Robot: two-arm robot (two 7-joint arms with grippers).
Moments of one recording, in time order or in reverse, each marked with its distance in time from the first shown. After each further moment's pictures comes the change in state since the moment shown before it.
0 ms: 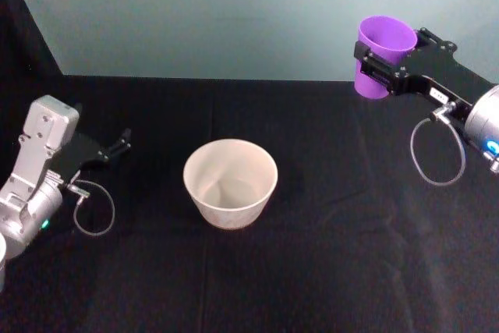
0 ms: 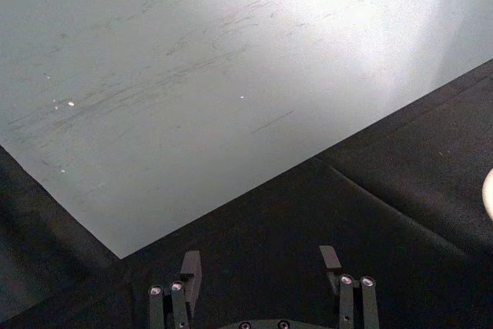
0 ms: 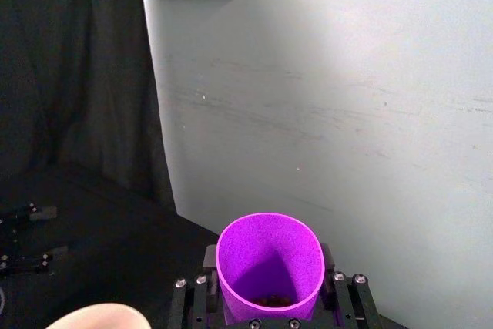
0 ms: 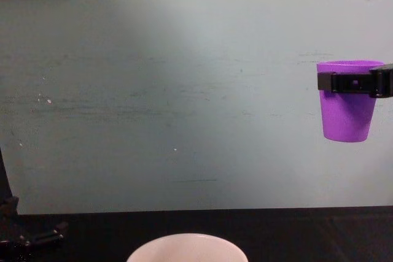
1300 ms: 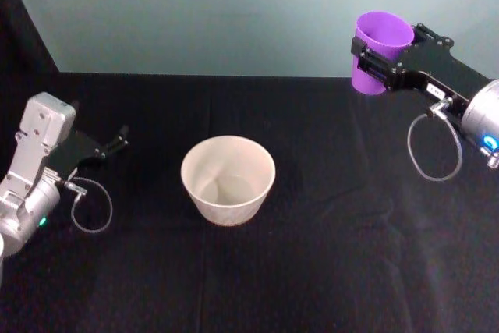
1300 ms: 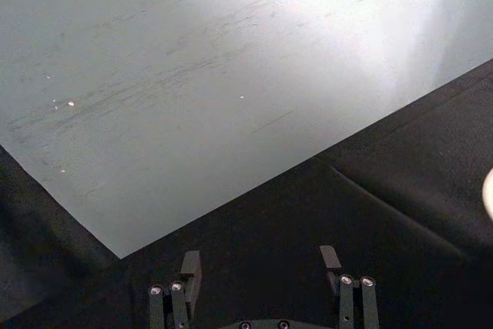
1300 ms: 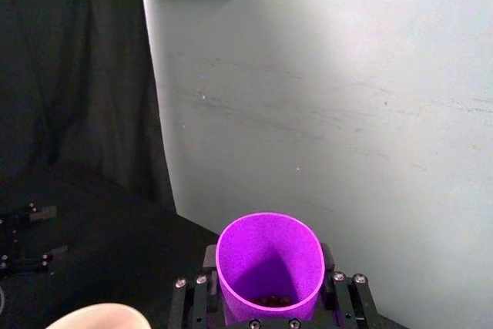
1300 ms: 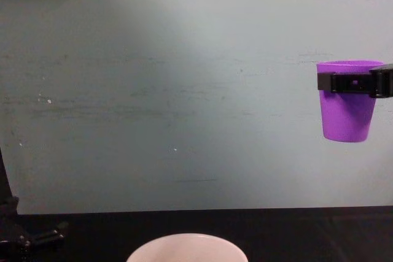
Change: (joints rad) left arm 0.000 0.000 0.000 0.000 0.000 0.000 0.000; right arm 0.000 -0.001 0.000 0.000 -0.001 0.000 0.000
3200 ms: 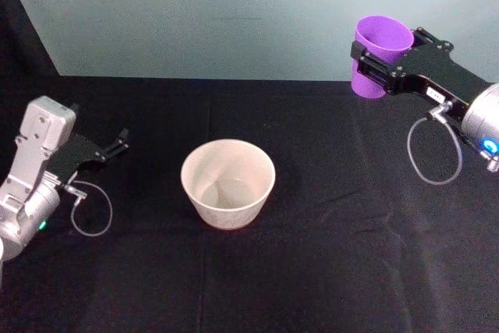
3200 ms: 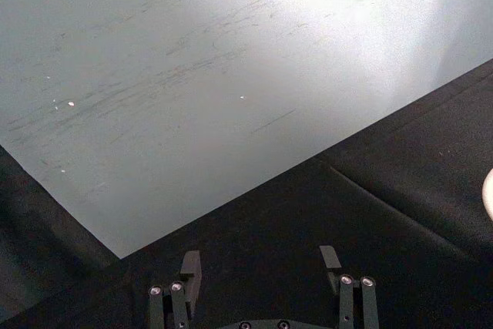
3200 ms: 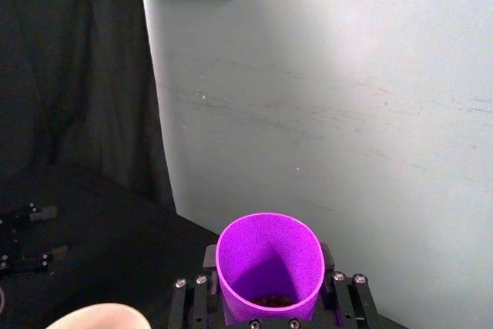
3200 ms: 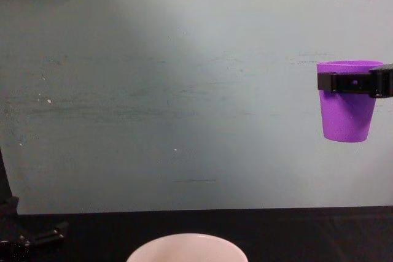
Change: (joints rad) left arm 0.000 0.000 0.000 0.000 0.000 0.000 0.000; right arm 0.000 0.000 0.000 0.000 0.000 0.000 0.000
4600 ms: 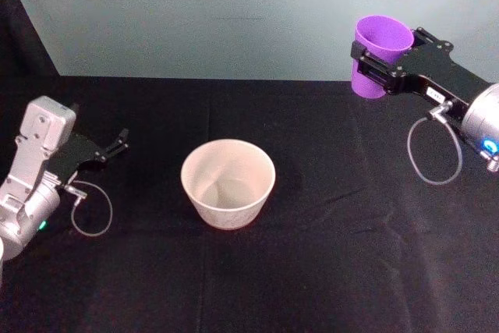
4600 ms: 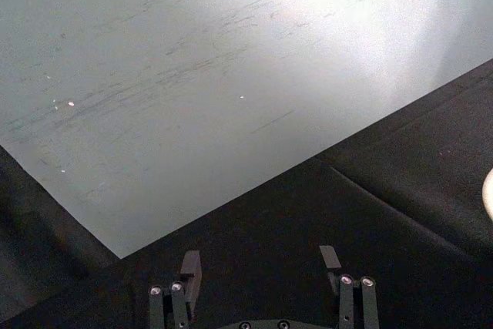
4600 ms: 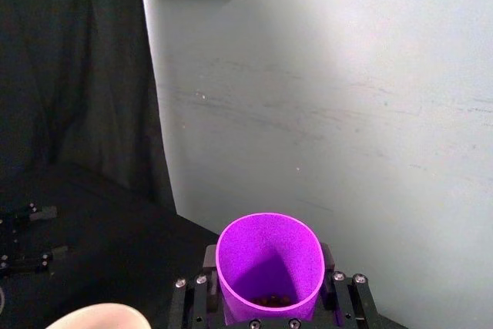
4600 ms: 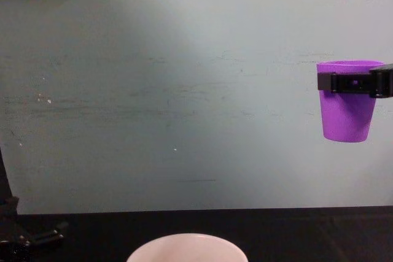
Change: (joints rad) left arm 0.000 0.000 0.000 0.000 0.000 0.000 0.000; right arm 0.000 0.000 0.000 0.000 0.000 0.000 0.000
